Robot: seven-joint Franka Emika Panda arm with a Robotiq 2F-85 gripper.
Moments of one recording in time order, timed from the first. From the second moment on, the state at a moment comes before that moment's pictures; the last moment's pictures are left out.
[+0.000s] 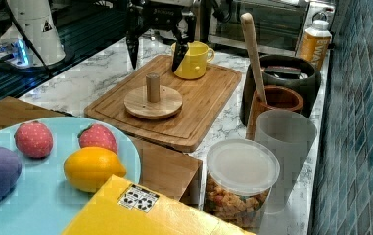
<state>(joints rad) -0.13 0.11 -0.08 -2.23 -0.09 0.61 0.06</state>
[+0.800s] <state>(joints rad) -0.14 0.11 -0.10 -2.27 -0.09 0.70 0.06</state>
